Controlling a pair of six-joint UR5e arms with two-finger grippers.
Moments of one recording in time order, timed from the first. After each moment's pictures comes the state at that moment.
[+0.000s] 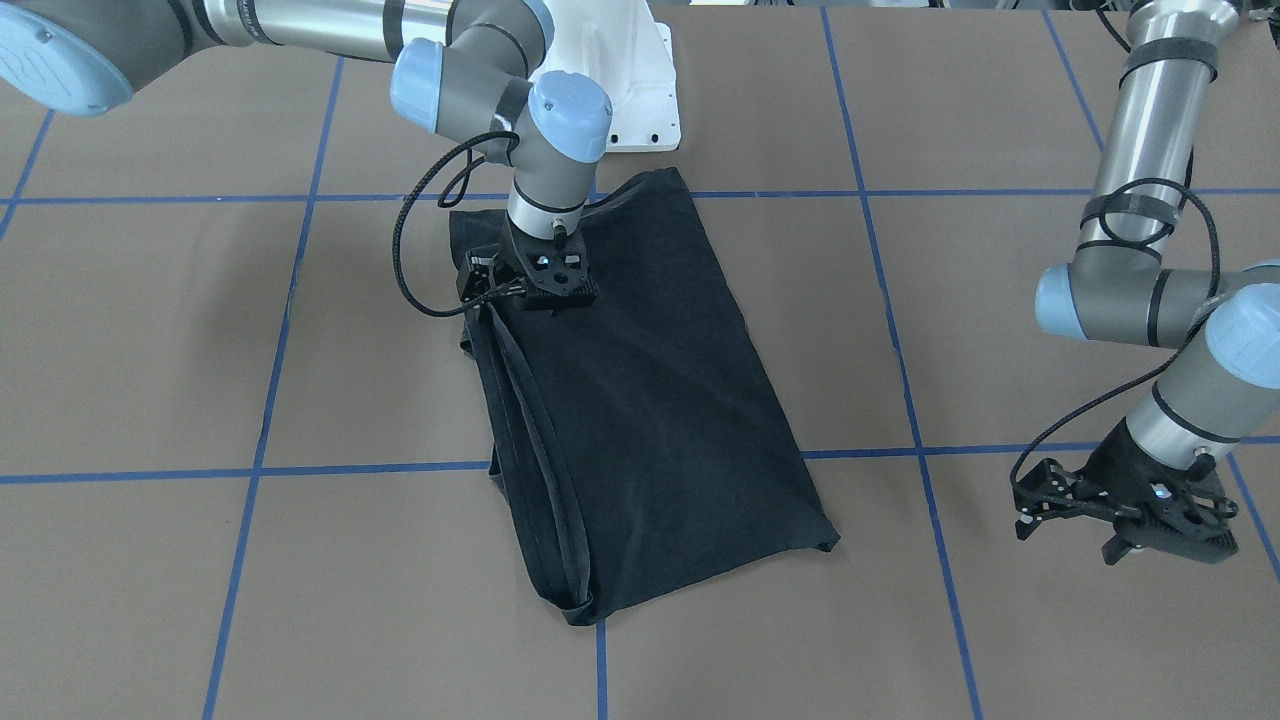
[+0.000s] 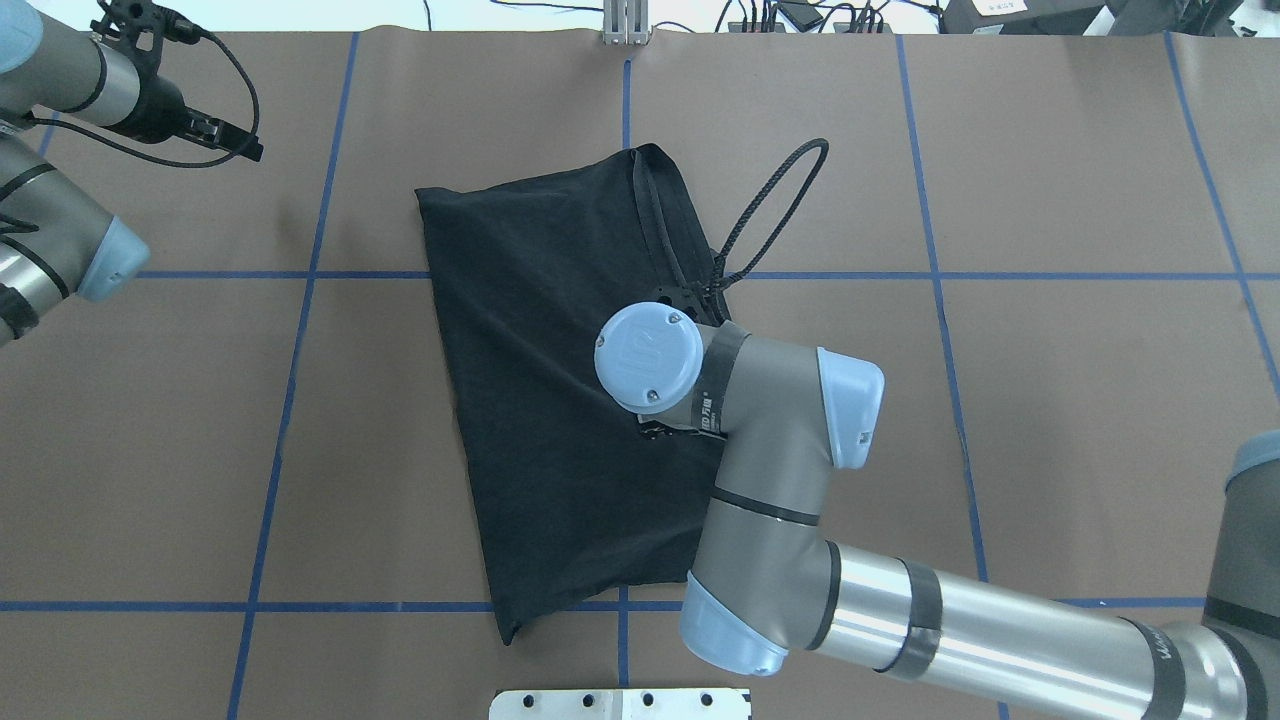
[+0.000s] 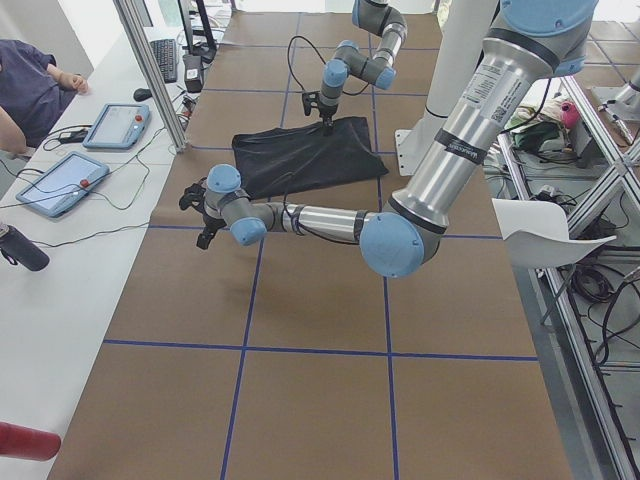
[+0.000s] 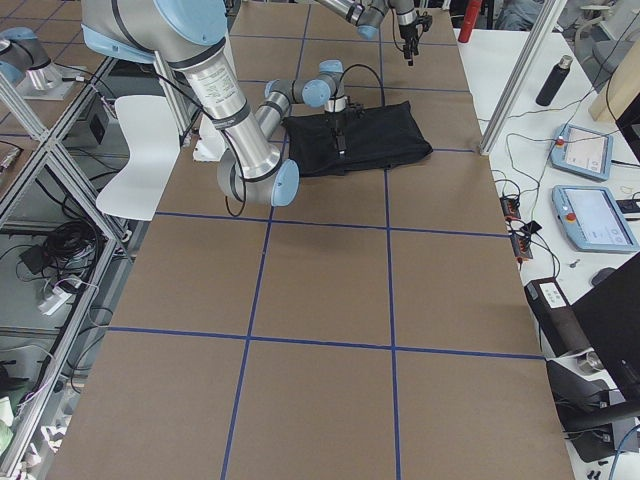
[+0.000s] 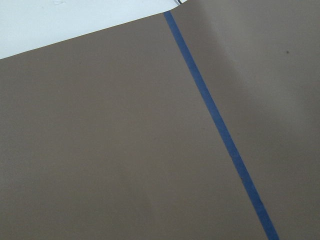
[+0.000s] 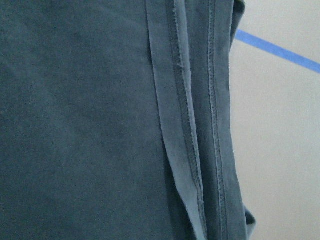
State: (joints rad) left arm -1.09 -2.08 -1.09 -2.40 -2.07 -0.53; right arm 0.43 -0.77 1.53 -1.83 1.62 0.97
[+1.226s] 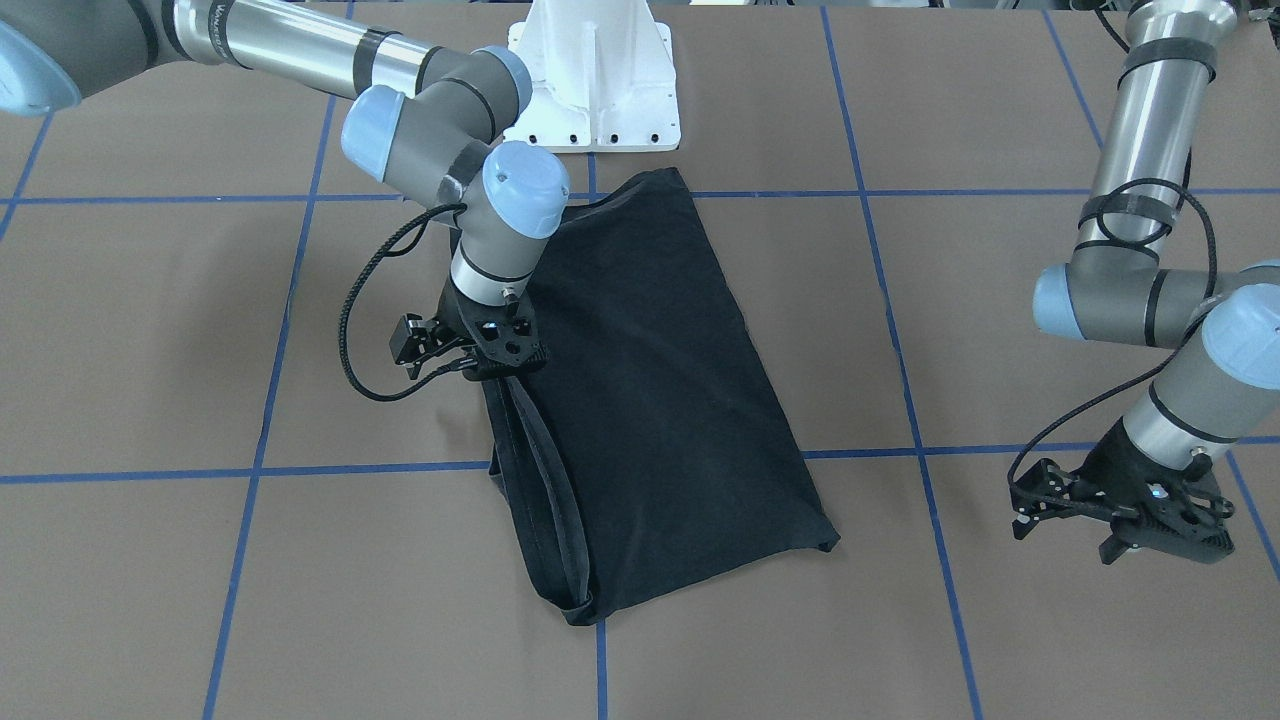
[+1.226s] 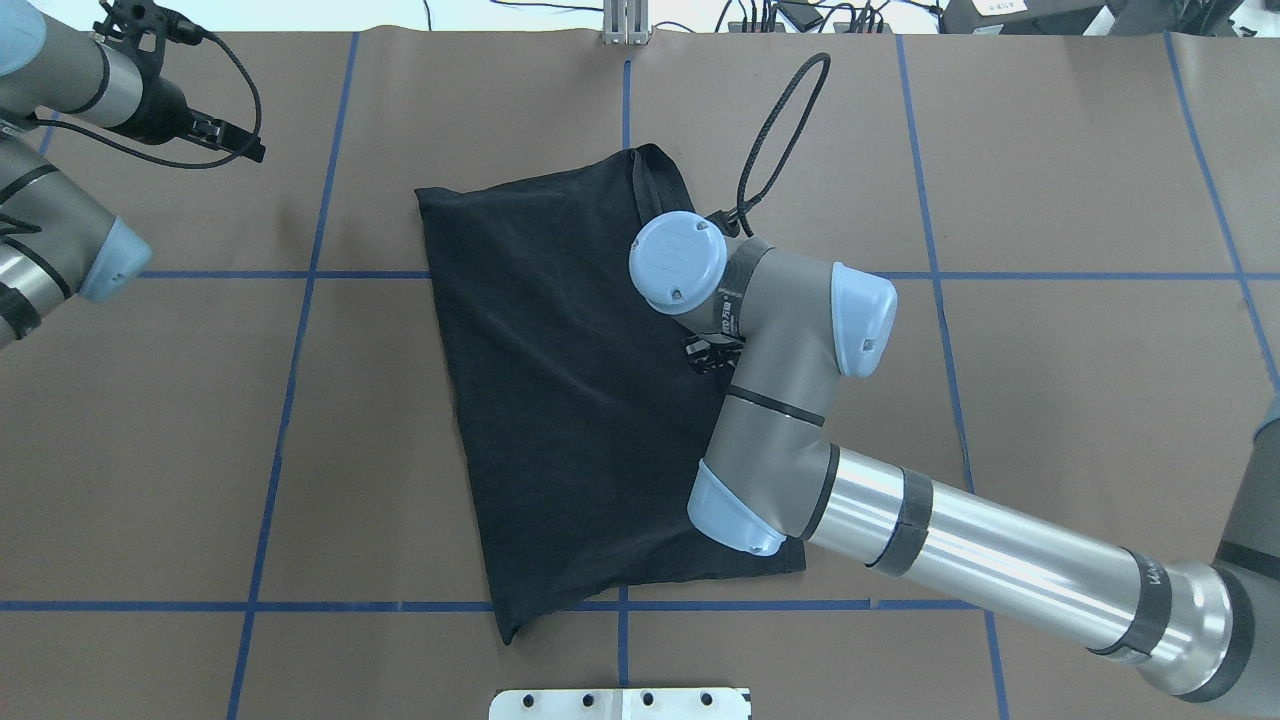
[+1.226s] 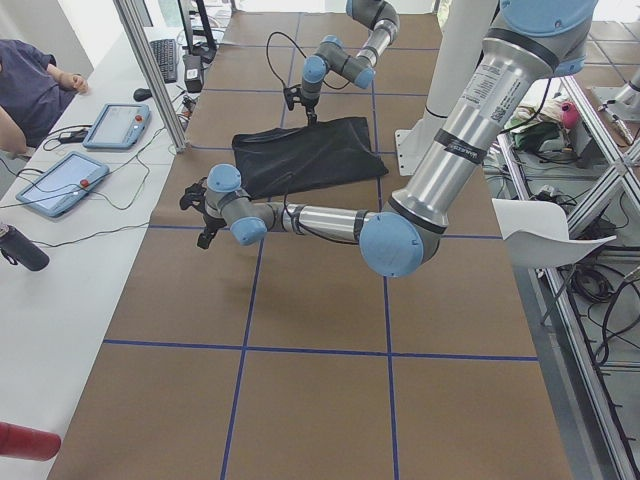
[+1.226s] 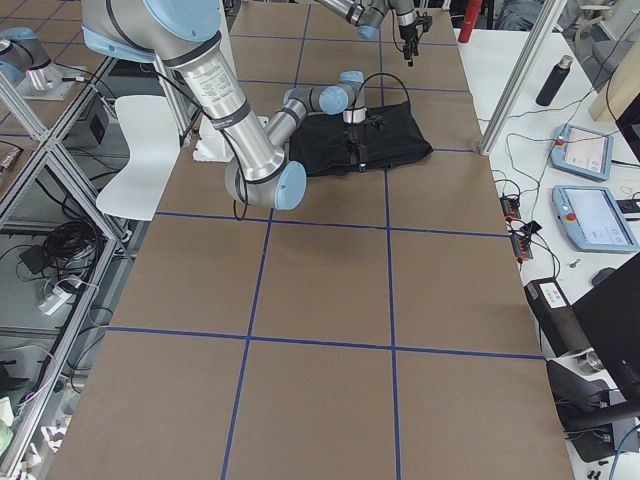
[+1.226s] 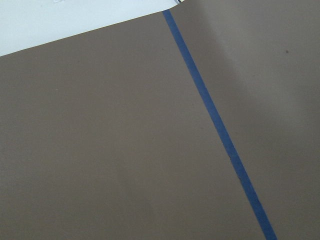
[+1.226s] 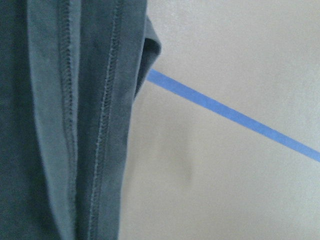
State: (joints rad) left arm -1.08 -2.08 -1.09 -2.40 -2.07 -0.54; right arm 0.54 -0.82 1.52 -1.88 1.62 0.73
